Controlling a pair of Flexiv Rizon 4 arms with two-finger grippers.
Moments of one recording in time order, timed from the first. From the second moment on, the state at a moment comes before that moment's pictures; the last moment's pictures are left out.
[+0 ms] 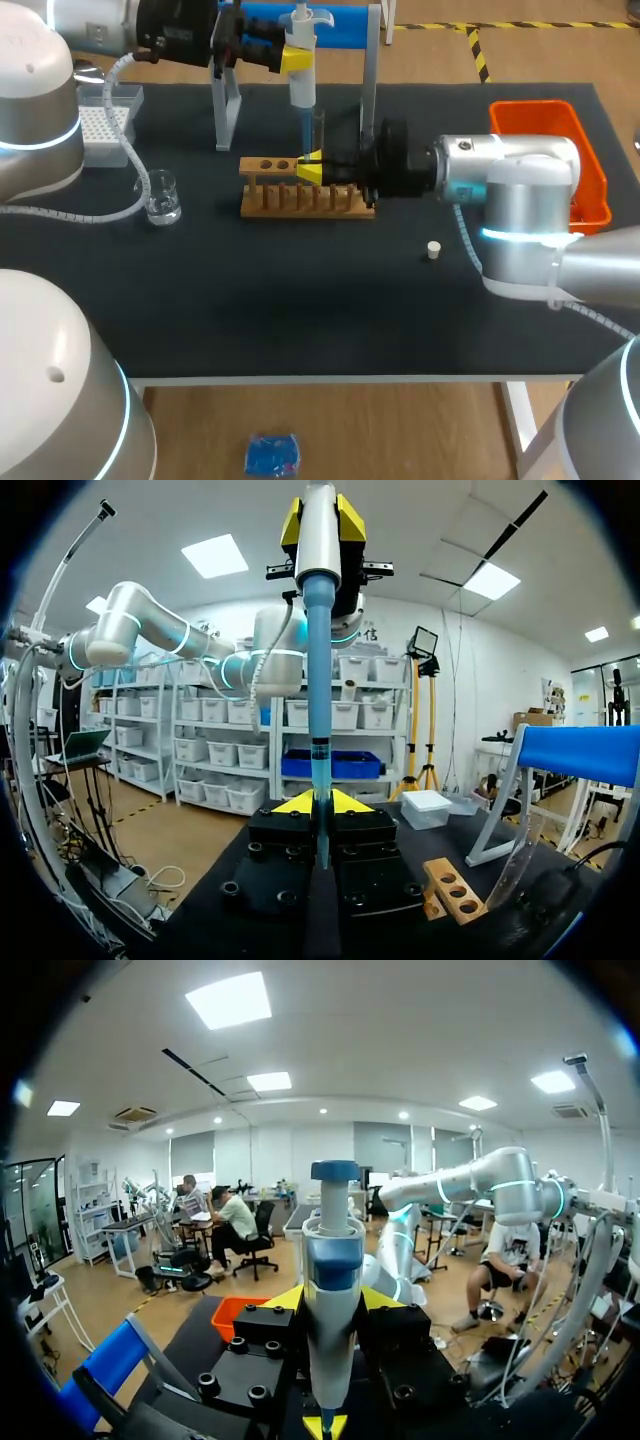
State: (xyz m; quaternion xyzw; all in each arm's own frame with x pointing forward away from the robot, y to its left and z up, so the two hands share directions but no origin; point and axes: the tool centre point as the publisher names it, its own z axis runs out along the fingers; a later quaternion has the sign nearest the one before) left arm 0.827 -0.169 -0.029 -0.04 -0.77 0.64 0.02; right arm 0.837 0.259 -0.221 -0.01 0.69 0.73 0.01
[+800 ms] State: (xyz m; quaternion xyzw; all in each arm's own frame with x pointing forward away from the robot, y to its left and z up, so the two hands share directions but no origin) left arm 0.826 -0.169 -0.040 -0.04 -0.77 0.64 0.02; right arm 0.835 0.245 -0.211 -0.01 0.72 0.70 0.00
